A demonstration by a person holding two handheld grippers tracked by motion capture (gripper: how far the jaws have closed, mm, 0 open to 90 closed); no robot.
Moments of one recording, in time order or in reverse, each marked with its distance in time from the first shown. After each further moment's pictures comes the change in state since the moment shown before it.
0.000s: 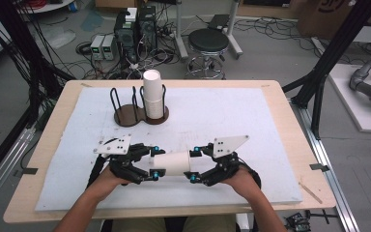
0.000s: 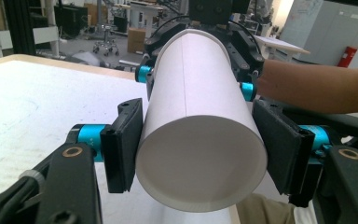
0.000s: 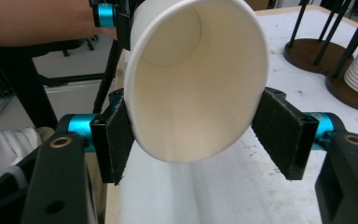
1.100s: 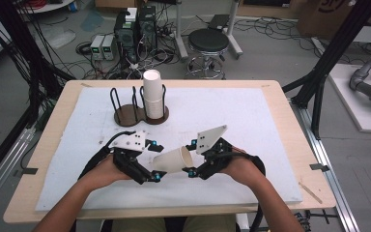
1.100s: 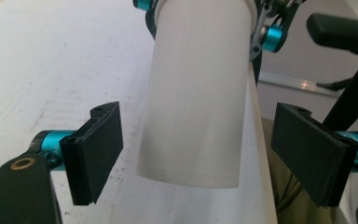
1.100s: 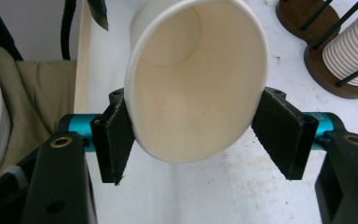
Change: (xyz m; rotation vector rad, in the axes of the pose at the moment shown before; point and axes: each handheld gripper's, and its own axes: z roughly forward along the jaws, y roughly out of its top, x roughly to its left) left arm -0.004 0.037 0.017 0.434 0.122 0.093; right arm -0.002 0.050 0.010 0.374 -0.080 -0.196
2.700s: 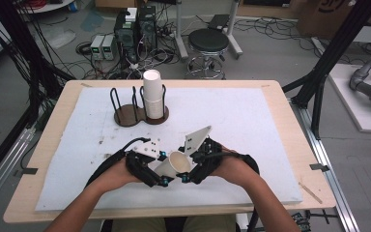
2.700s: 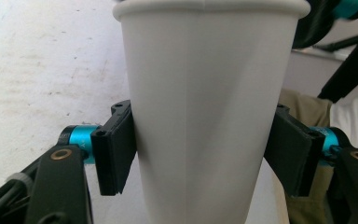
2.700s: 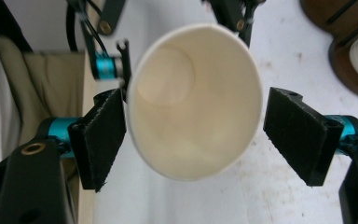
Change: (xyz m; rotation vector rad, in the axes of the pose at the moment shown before) left arm 0.004 -0.014 0.032 0.095 -0.040 -0.020; right arm 0.004 0.016 0.013 0.046 0.041 0.010
